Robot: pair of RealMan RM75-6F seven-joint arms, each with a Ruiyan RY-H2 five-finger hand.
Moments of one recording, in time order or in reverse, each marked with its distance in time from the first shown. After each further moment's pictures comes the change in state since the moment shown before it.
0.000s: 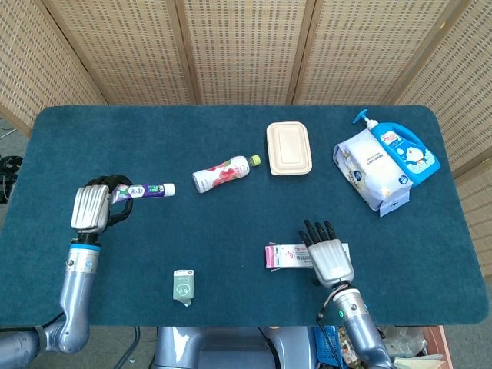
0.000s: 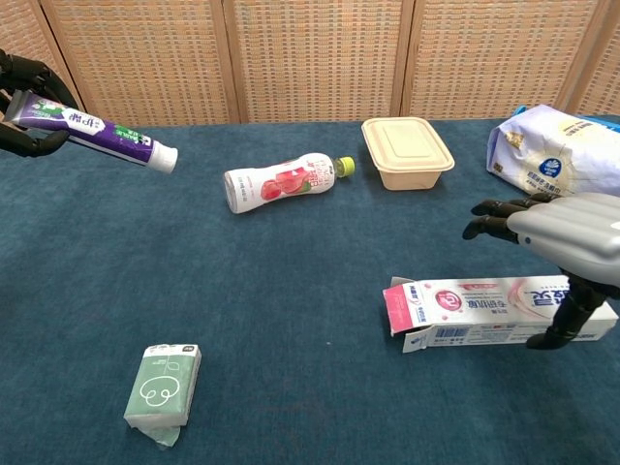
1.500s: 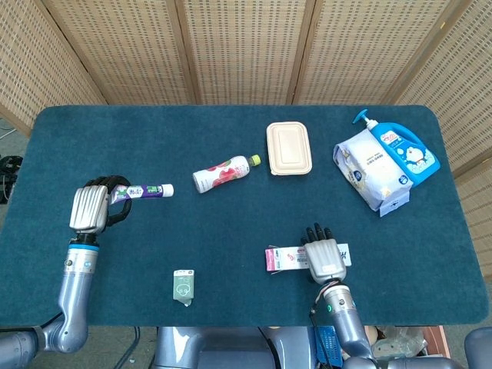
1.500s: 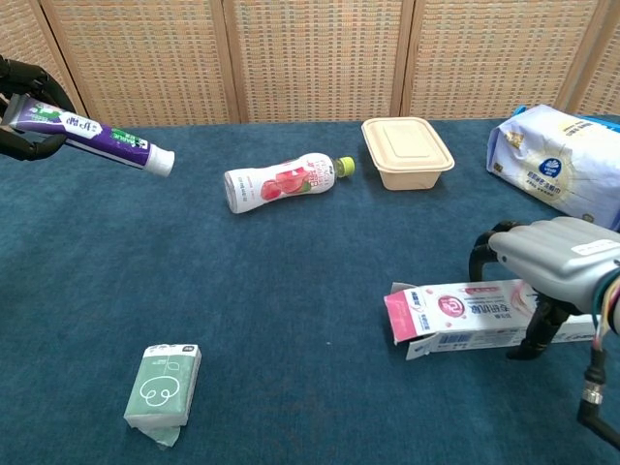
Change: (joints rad) left arm 0.006 0.001 0.004 0.021 0.010 -0.006 -0.019; right arm 0.114 -0.130 -0.062 0.131 0.113 0.111 0.067
